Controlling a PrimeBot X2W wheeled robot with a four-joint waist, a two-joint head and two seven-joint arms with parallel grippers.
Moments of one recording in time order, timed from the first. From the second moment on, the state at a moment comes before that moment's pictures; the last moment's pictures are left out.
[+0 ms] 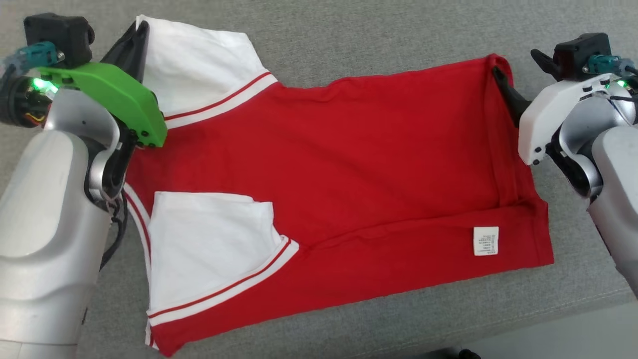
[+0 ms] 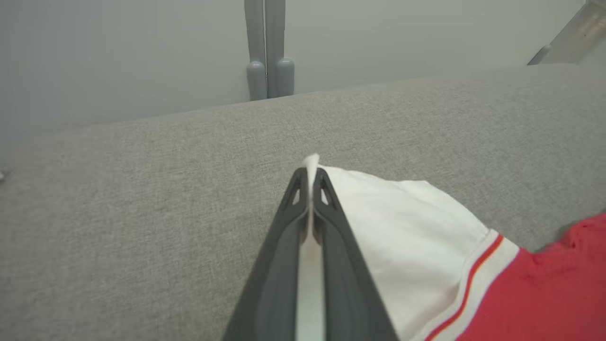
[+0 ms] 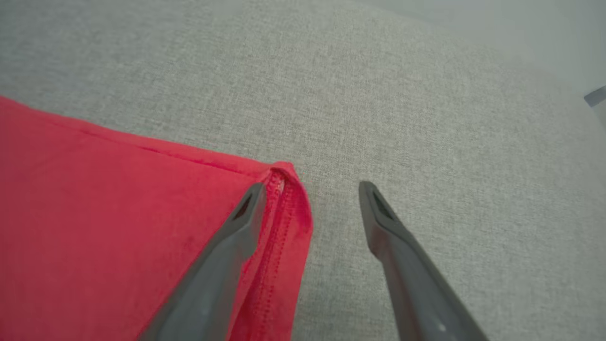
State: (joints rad) left arm -0.82 0.34 -0.36 0.40 -0.54 -0.04 0.20; right arm -0.76 -0.44 0.36 0.44 0.36 0.13 0.21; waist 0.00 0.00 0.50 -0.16
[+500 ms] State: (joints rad) left arm -0.69 0.32 -0.36 0.24 -0.57 -0.02 0.17; right arm -0.85 -0.51 0.54 0.59 0.47 0.13 0.24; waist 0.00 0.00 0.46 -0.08
